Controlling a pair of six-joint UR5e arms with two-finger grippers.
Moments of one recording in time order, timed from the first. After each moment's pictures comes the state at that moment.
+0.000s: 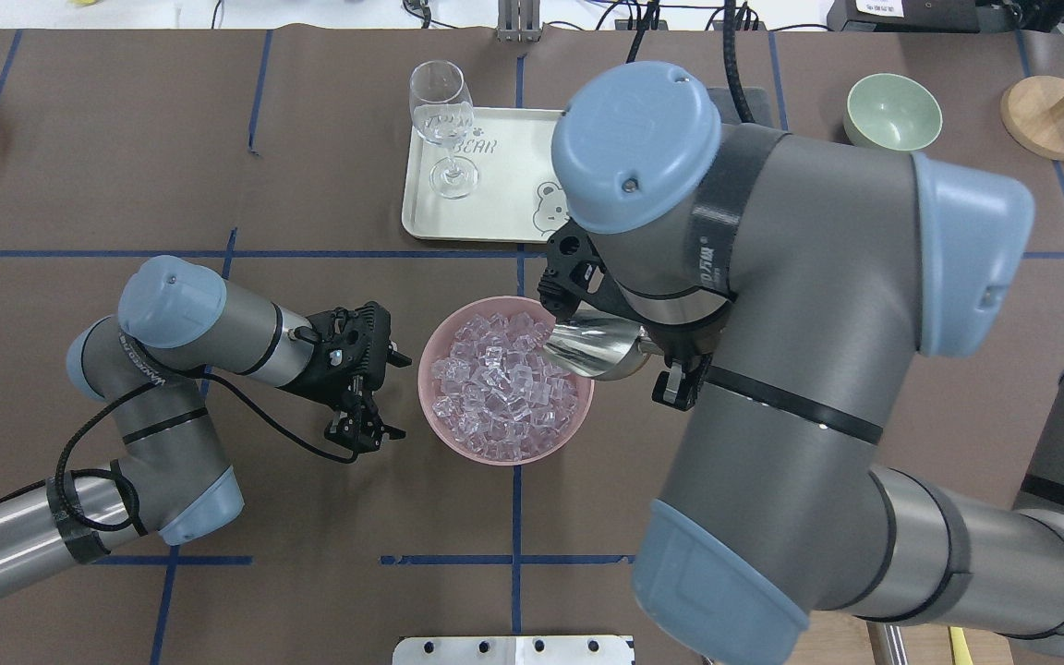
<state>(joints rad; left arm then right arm) -0.55 -1.99 -1.50 -2.51 -2.14 0.13 0.54 -0.68 2.02 -2.61 1.79 -0.08</state>
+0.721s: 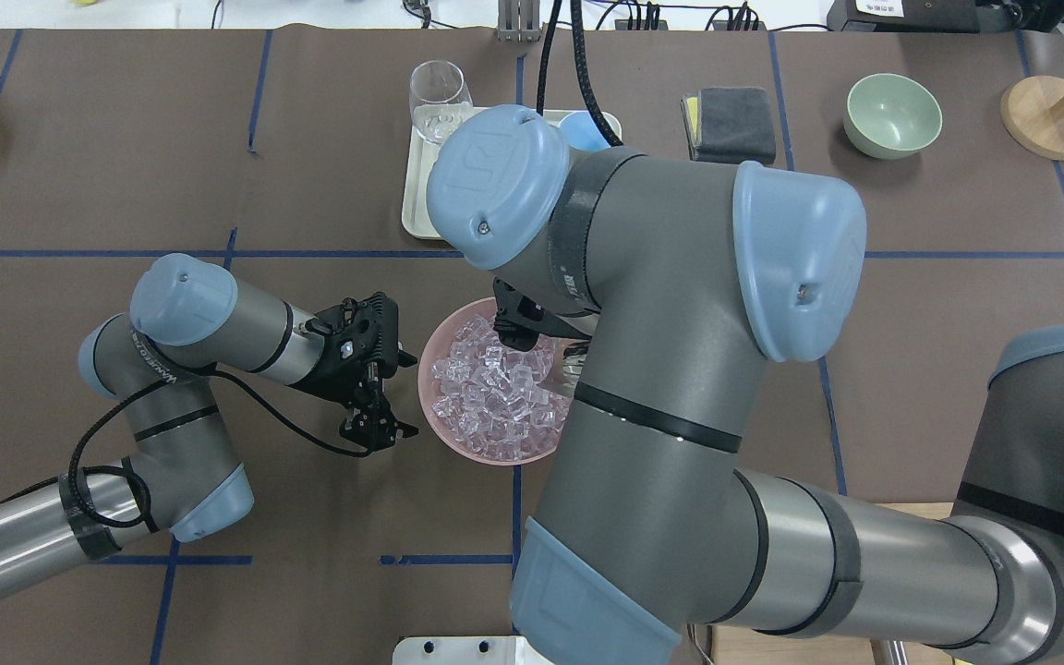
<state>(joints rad) -0.55 -2.01 -1.49 -2.51 -2.14 0.02 0.47 -0.58 1.90 -2.71 1.67 -0.20</state>
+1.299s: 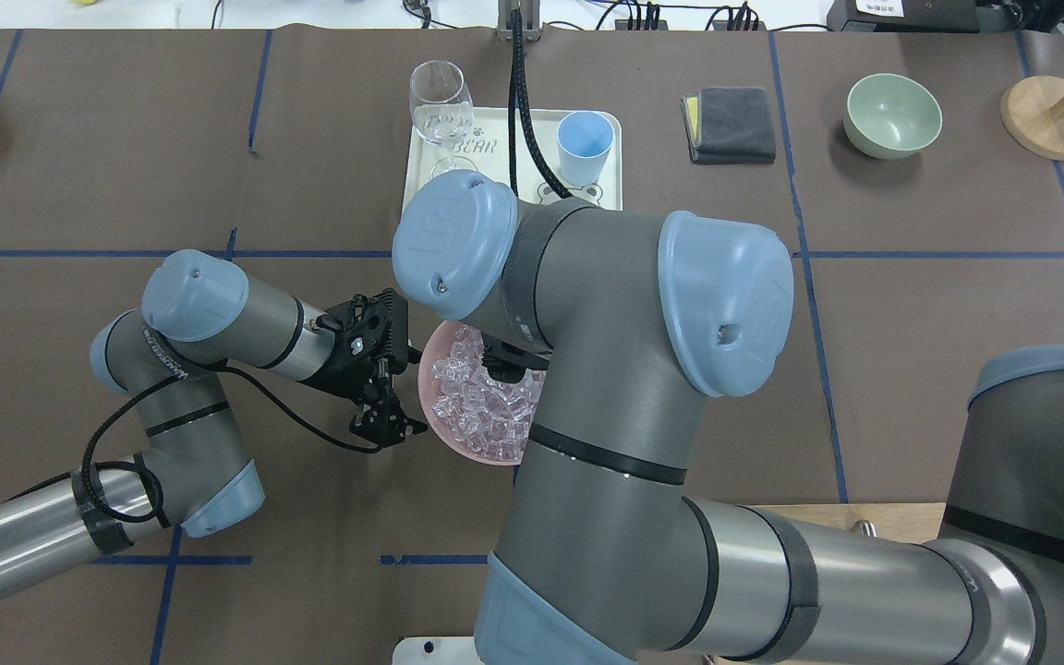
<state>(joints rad) -0.55 -2.04 -1.47 -2.52 -2.14 0.02 0.42 -0.58 1.85 -2.71 1.63 -0.20</state>
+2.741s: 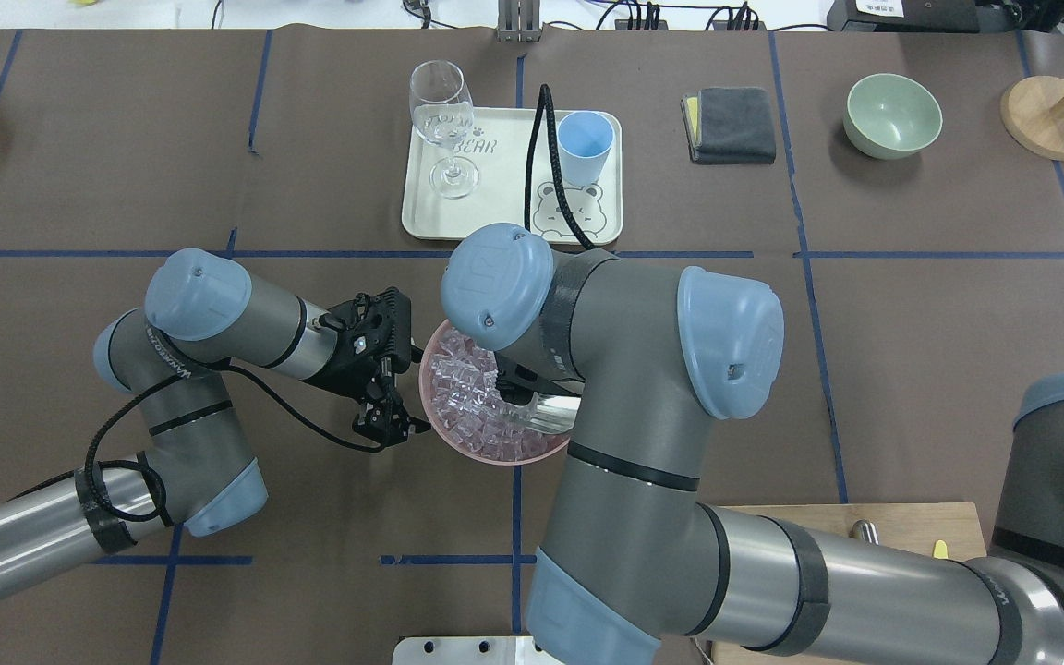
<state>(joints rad) -0.55 -2.04 -1.47 -2.52 -2.14 0.02 0.42 -0.70 1.82 -2.49 1.70 -0.18</state>
